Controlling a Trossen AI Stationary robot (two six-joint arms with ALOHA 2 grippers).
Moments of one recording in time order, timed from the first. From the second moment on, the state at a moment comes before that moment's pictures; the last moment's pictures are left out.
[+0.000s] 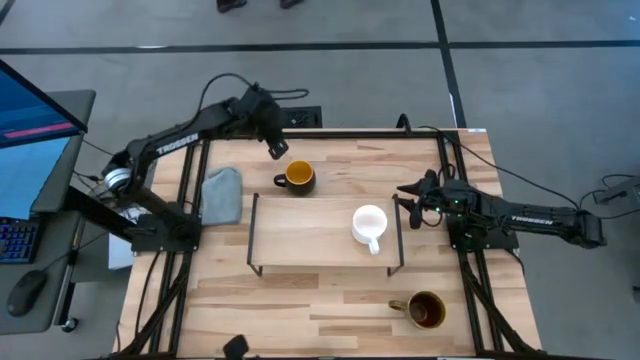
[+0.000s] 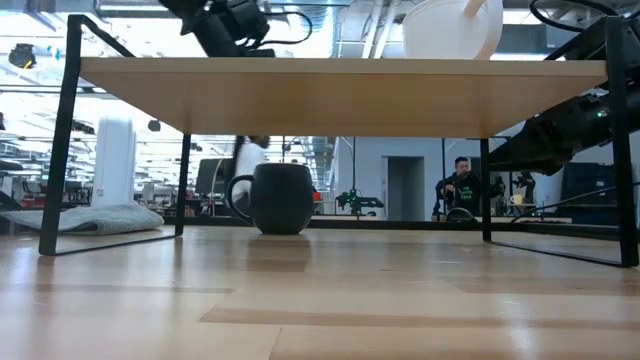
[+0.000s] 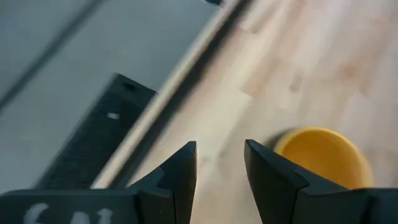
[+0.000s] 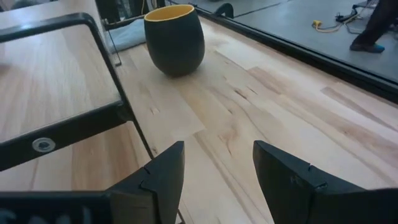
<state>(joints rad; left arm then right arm) 0.65 1.52 1.35 -0.68 0.03 0.13 -0.28 0.36 0.03 -0.03 0.08 0.14</state>
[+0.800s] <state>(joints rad) 0.55 1.82 1.64 -1.03 0.12 0.42 -0.28 0.36 0.03 -0.02 0.11 0.16</state>
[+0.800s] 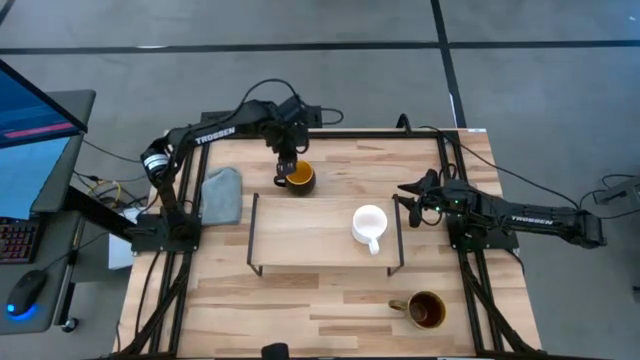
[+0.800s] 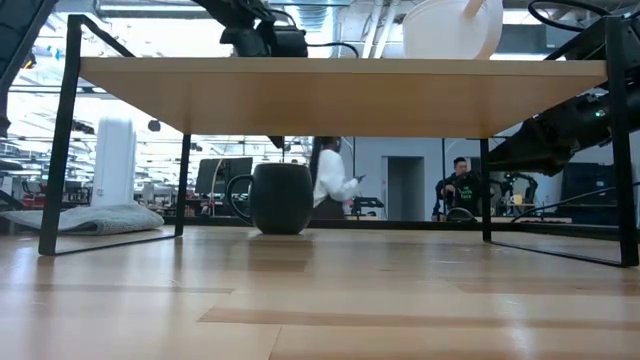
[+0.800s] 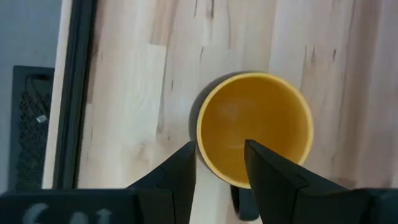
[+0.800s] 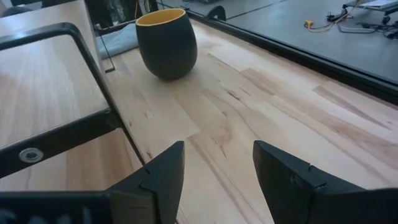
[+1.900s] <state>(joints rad) 0.37 1.86 1.64 -0.84 -0.09 1.09 -0.28 0.35 0.03 -0.02 0.12 0.16</state>
